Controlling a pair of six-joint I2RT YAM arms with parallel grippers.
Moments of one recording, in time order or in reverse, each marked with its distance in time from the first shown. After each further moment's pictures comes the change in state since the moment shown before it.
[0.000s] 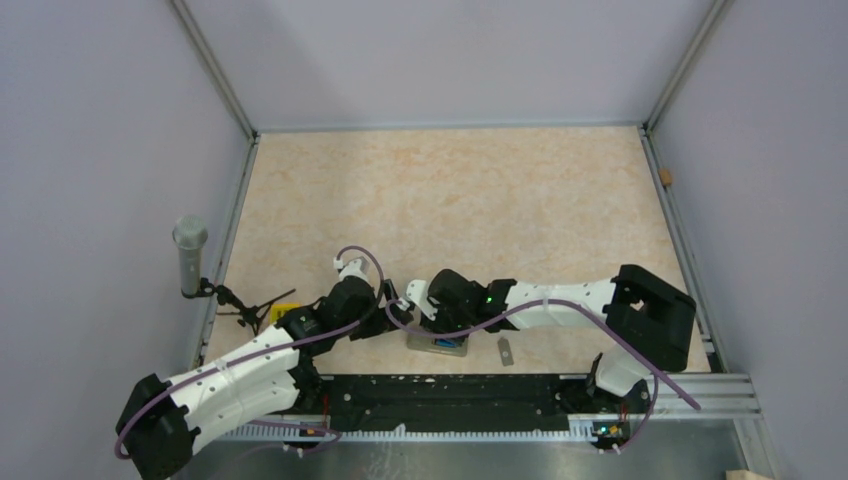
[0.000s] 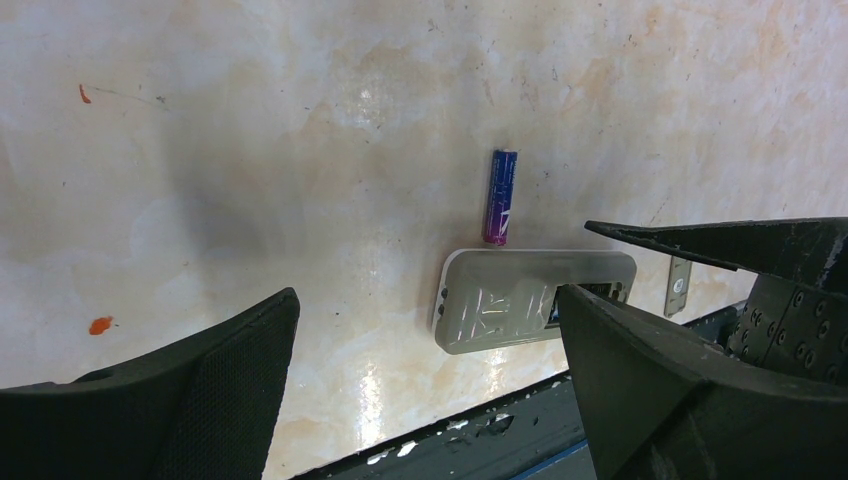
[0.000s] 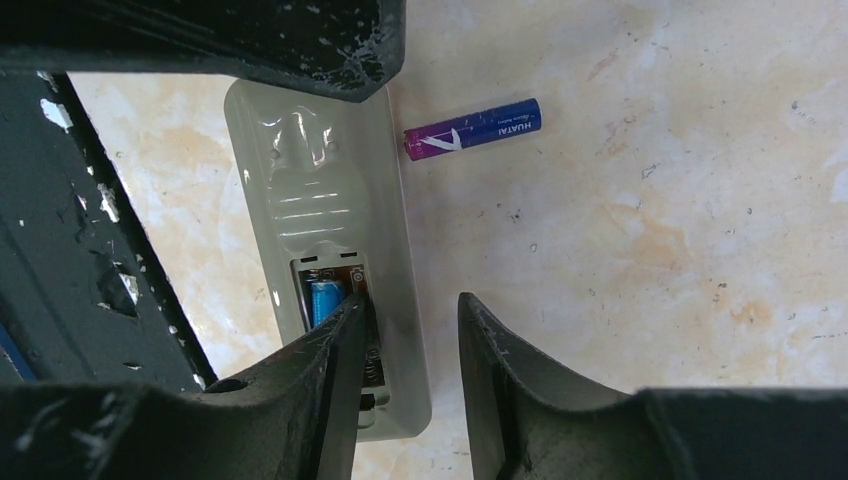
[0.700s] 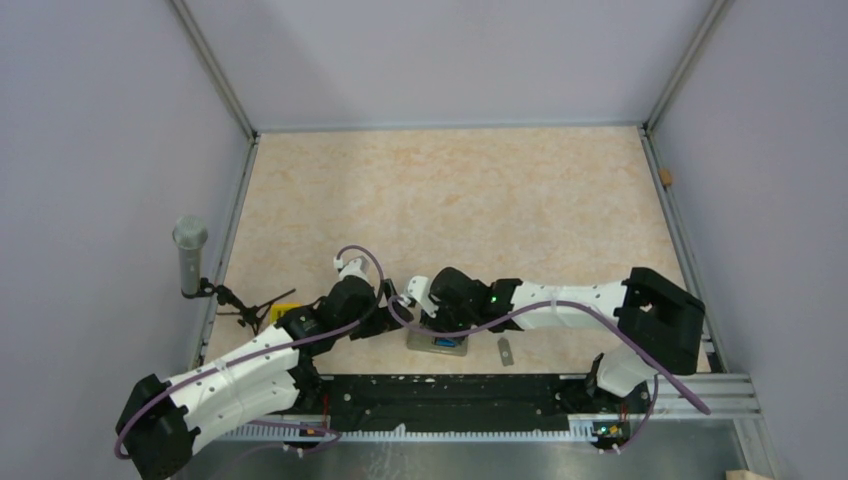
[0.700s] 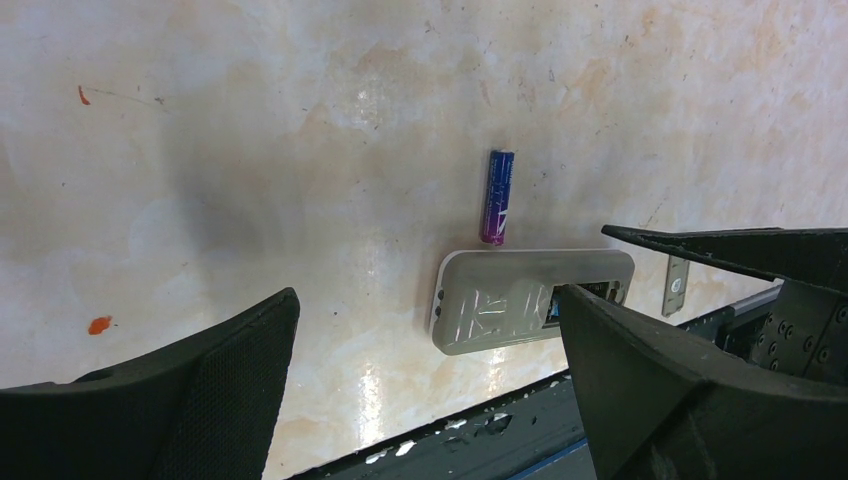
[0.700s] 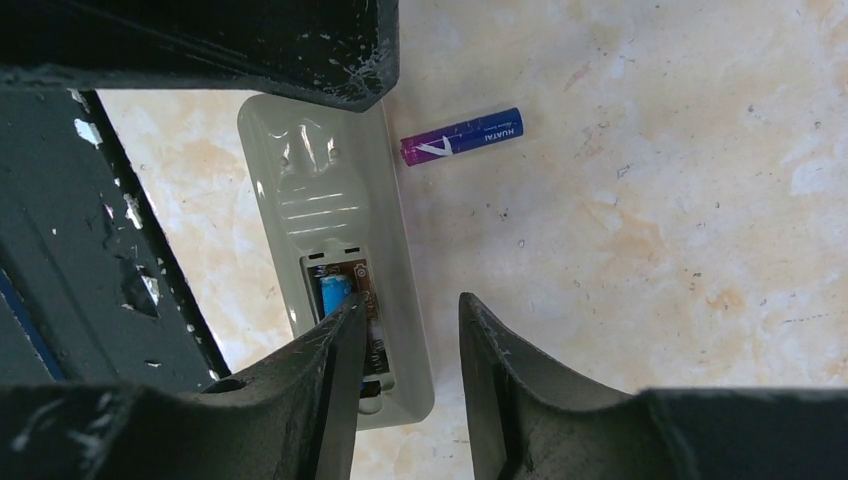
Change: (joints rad) left arm -0.001 -0.001 0.006 -0.003 -0.001 0.000; right arm 0.004 -0.046 -0.001 -0.004 0.015 0.025
